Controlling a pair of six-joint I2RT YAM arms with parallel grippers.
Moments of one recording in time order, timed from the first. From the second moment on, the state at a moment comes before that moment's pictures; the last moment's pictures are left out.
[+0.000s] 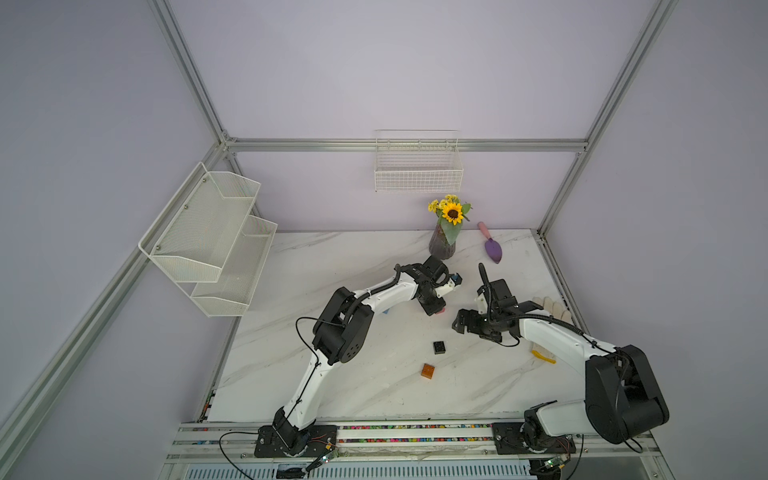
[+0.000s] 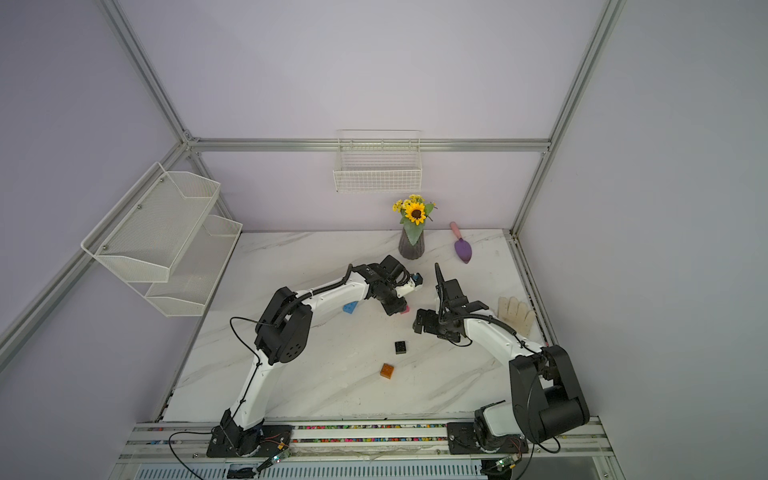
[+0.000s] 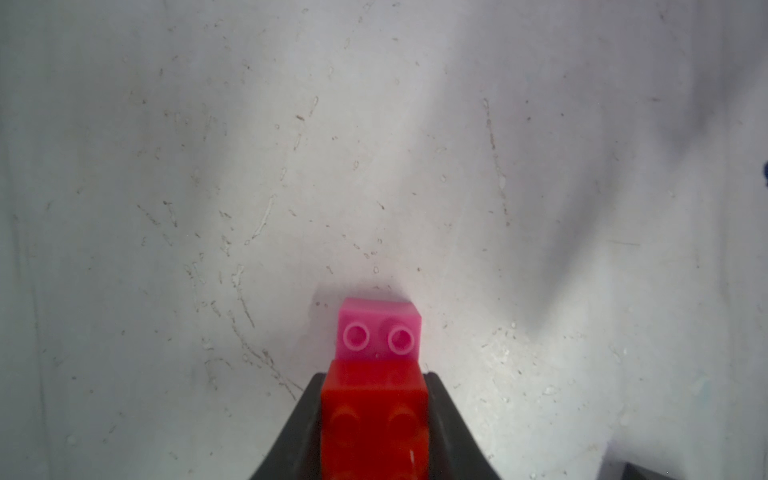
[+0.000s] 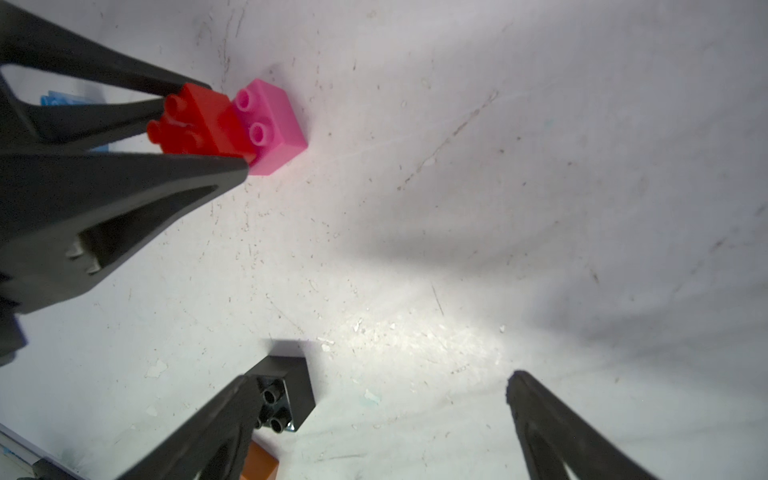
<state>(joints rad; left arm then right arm) -0.75 2.28 1.86 -0.72 0.15 0.36 0.28 1.41 0.80 -0.53 -0.22 0.48</state>
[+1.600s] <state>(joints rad) -0.73 2.22 1.71 -0.69 0.15 0.29 0.27 1.44 0.81 -0.52 -0.26 0.43</state>
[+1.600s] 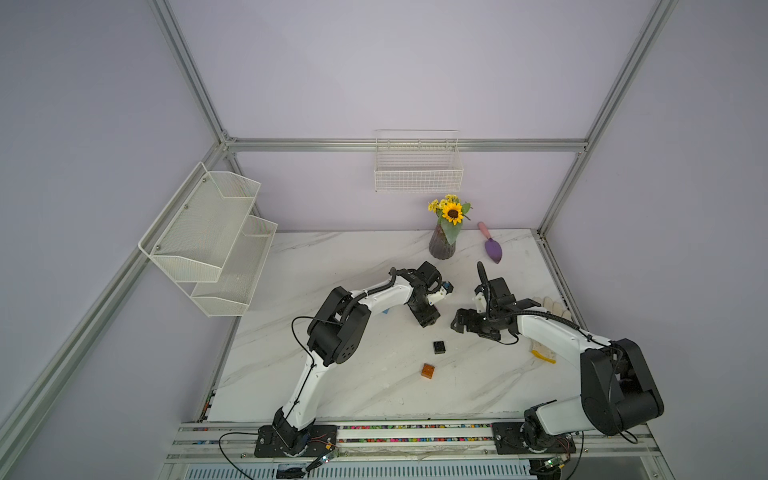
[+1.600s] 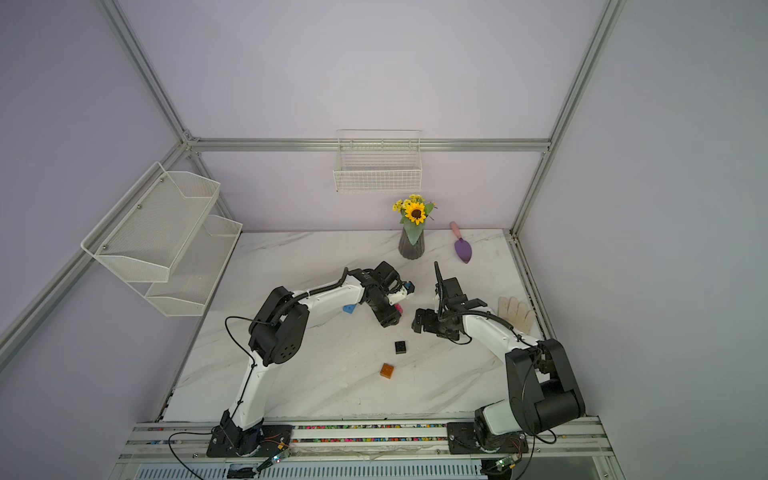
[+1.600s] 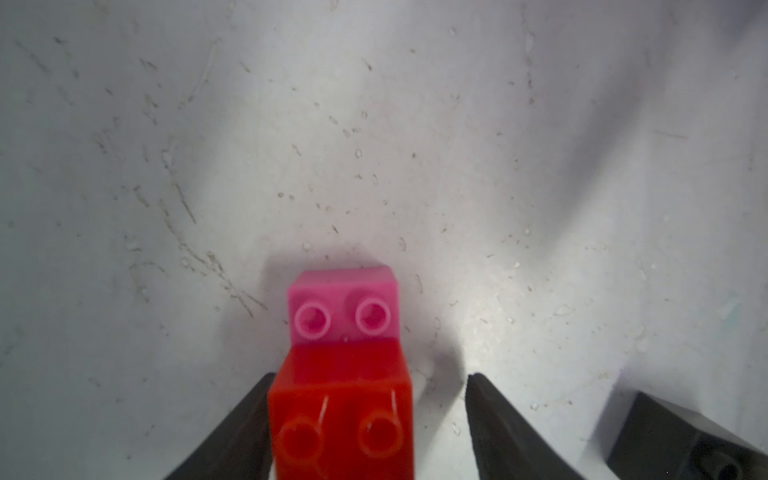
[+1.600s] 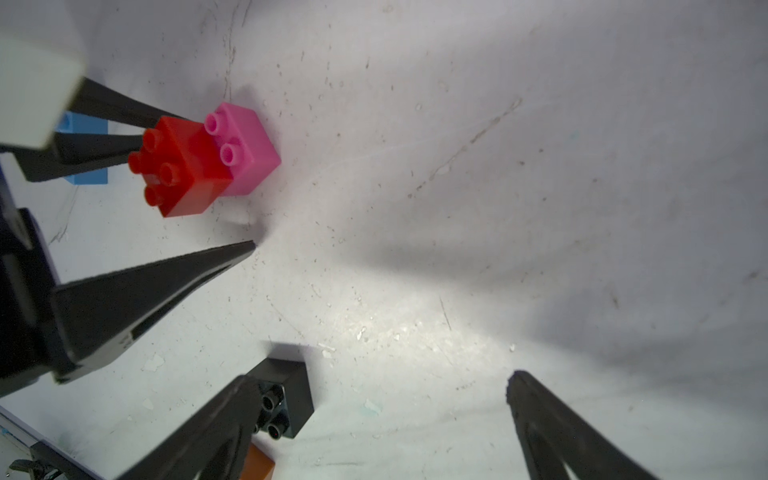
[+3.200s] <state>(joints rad) -0.75 2.13 1.46 -0.33 0.06 0.20 0.27 1.46 0.81 -0.49 -0.29 0.42</state>
